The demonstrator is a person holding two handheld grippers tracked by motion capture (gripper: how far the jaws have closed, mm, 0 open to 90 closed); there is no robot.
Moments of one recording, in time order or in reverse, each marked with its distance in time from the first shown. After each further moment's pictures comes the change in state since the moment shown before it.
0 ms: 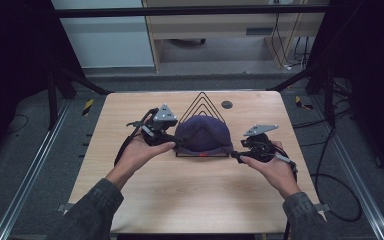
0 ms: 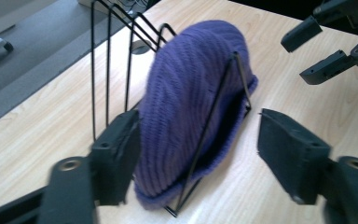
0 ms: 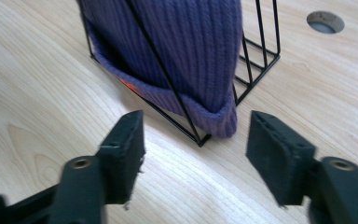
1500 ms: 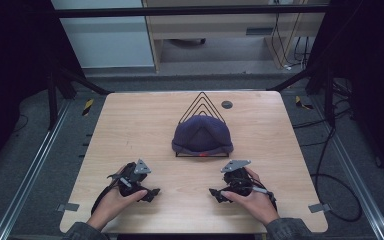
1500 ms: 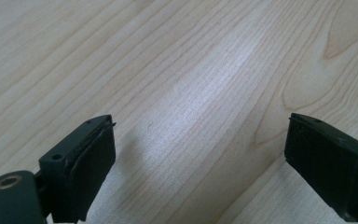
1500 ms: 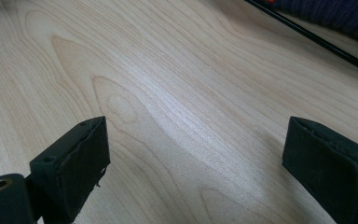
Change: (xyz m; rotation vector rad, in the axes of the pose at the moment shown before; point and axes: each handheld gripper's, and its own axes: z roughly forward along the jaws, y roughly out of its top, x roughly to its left) left arm -0.019 -0.176 0.004 0.318 0.045 -0.131; right arm 0.072 -0.069 0.054 0.099 0.105 -0.044
